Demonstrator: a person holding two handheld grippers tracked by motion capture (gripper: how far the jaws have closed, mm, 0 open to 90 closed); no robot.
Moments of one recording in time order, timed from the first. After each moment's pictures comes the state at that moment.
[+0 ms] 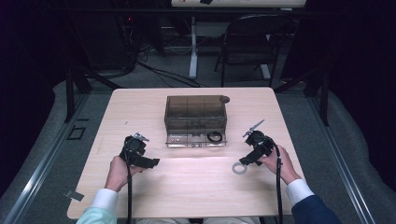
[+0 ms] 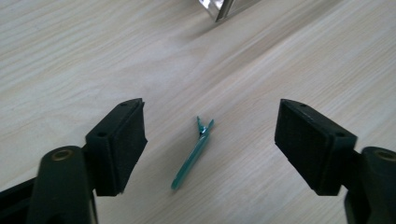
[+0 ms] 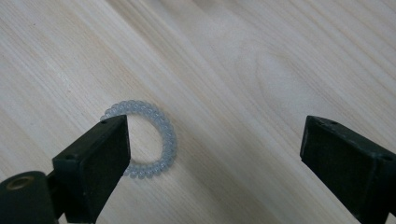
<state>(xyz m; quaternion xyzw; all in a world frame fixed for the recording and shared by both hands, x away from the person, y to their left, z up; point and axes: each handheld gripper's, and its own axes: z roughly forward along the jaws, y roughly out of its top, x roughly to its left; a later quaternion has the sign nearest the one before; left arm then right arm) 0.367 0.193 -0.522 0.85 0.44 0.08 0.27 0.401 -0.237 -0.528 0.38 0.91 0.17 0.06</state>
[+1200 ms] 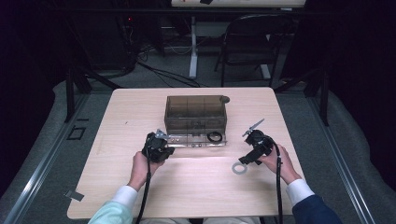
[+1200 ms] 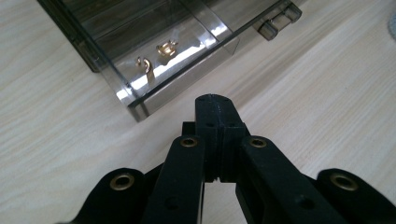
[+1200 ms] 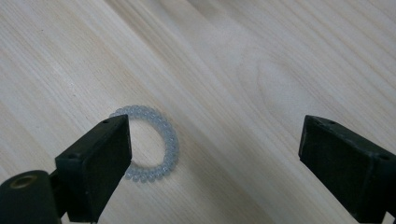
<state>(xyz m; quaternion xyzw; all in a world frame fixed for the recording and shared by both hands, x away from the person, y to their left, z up) 0.378 0.129 -0.528 0.85 0.40 0.12 0.32 0.402 -0.237 -0.526 0.38 0.91 0.18 0.06</state>
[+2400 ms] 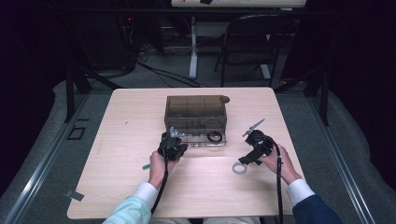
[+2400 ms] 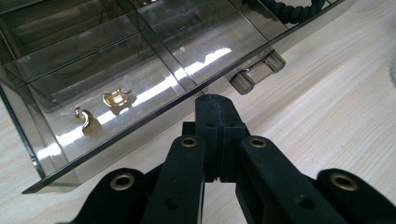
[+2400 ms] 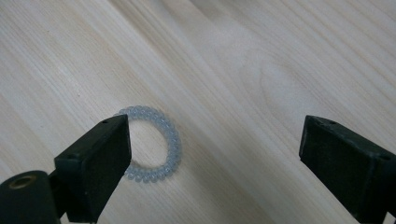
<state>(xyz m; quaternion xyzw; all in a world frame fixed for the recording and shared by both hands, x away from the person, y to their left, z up) 0.389 0.087 -0.543 0.83 0.42 0.13 0.34 0.402 -0.238 -0.526 0.38 0.91 0.19 0.06</state>
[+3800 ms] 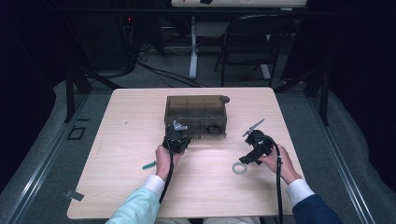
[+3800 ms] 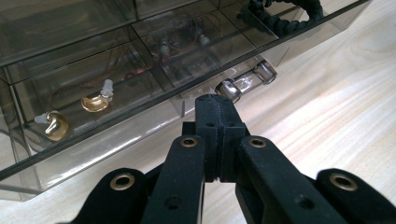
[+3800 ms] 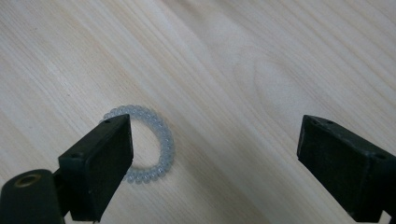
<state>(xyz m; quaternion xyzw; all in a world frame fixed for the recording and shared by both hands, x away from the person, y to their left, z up) 0.415 0.075 -0.545 0.81 0.45 0.14 0.36 0.403 -0.238 -0.528 0.38 0.90 0.18 0.07</state>
